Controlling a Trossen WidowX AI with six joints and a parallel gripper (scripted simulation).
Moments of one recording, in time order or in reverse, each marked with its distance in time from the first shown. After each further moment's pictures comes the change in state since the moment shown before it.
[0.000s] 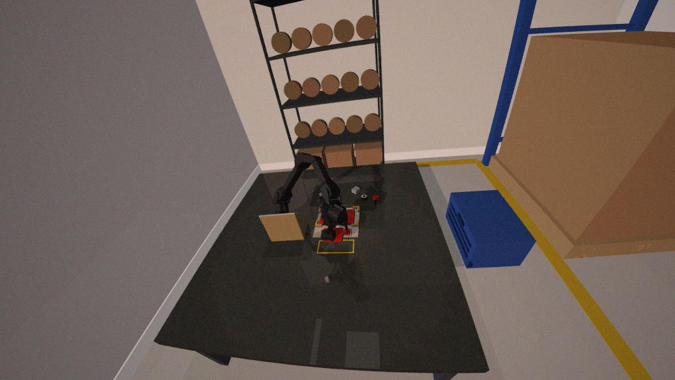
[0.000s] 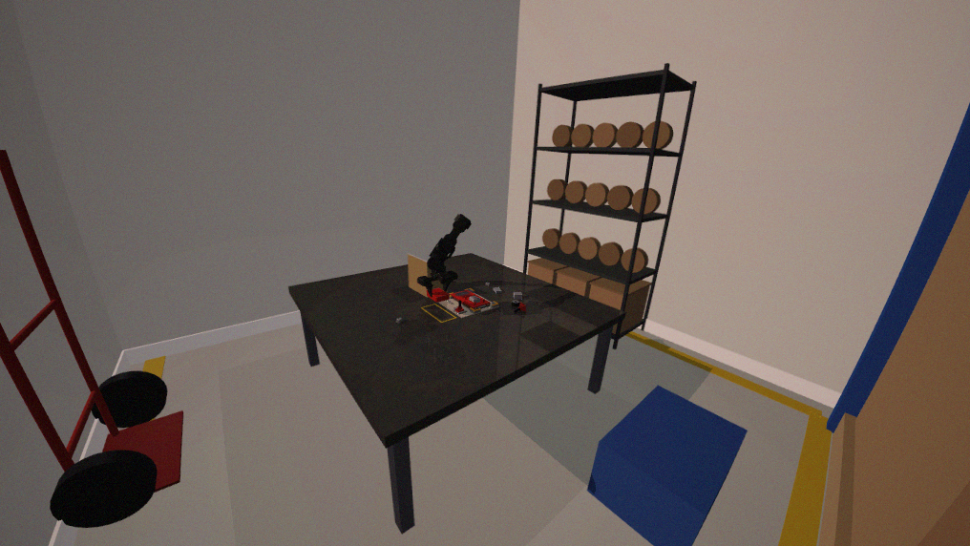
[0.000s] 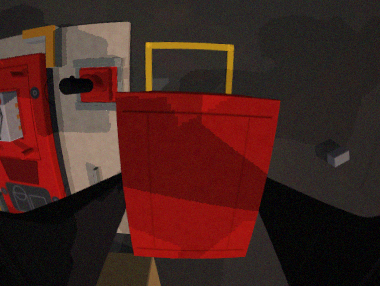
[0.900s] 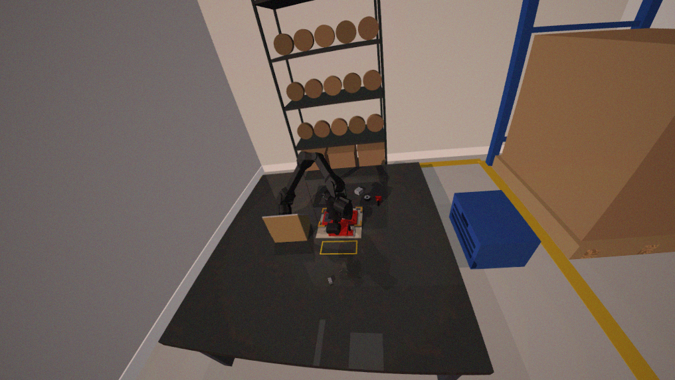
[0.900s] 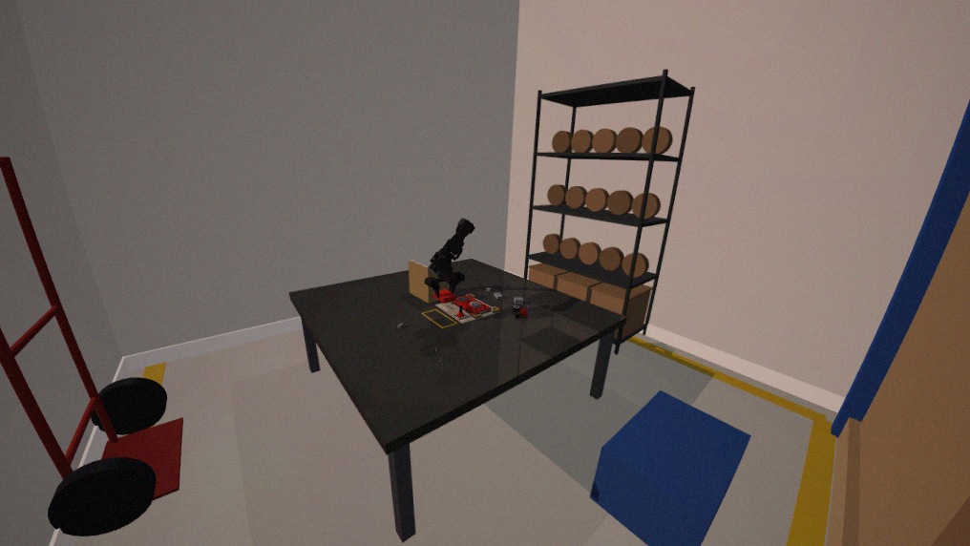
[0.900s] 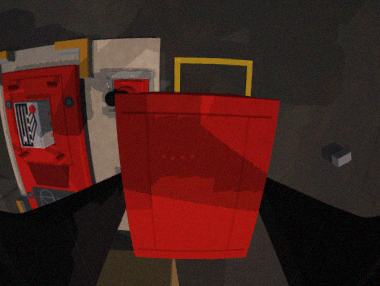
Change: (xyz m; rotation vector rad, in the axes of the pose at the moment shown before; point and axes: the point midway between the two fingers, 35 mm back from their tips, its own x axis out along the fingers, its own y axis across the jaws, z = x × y) arm -0.018 0.028 0.010 0.010 -0.007 -0.001
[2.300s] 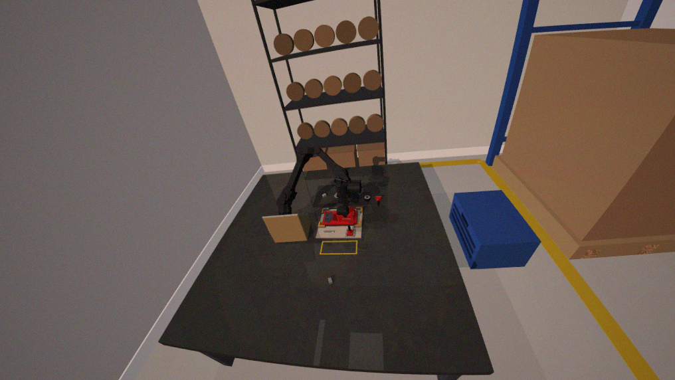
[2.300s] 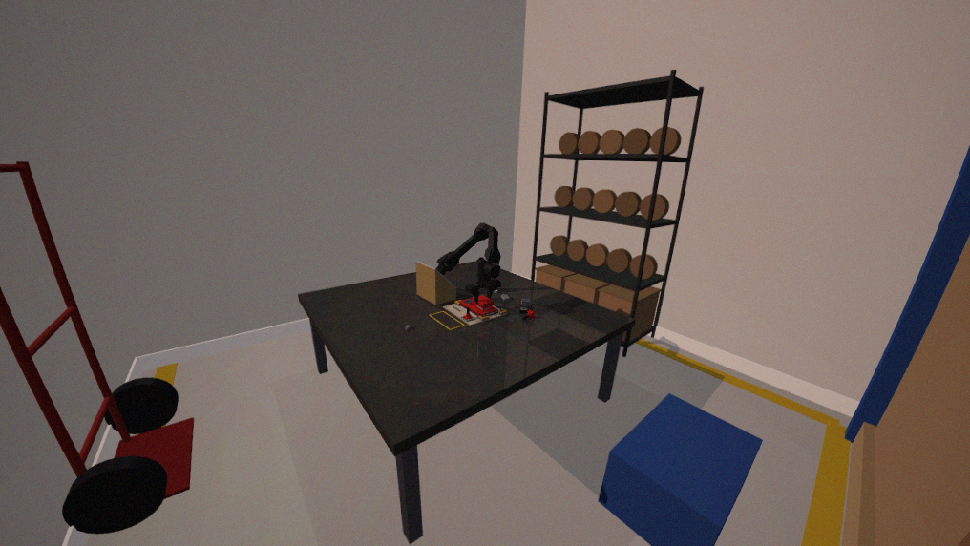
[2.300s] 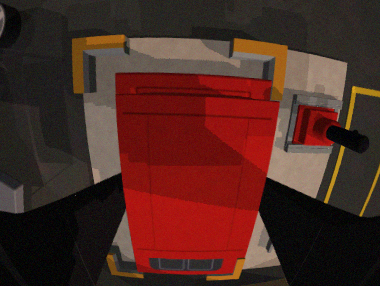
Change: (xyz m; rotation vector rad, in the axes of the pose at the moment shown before) arm 0.052 0.174 0.015 -0.002 0.008 0.022
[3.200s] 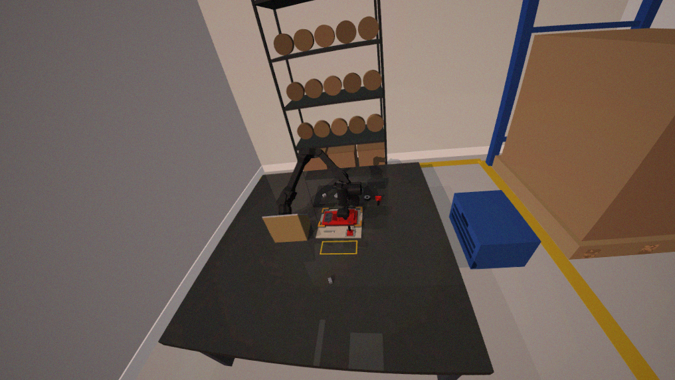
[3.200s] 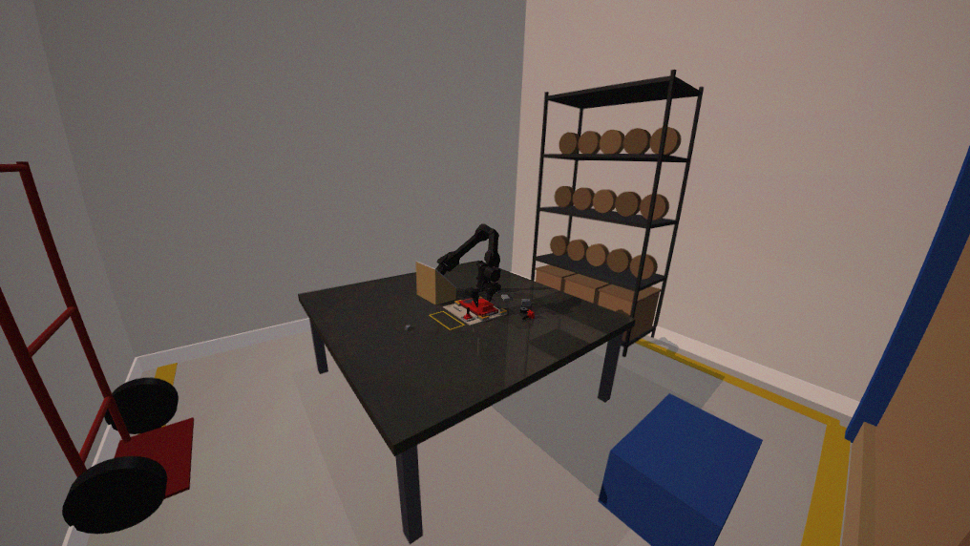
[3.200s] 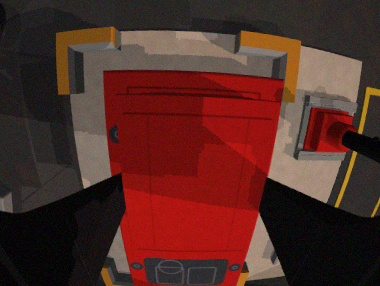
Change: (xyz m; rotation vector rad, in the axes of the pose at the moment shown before) arm 0.017 0.000 0.000 -0.001 0.001 -0.002
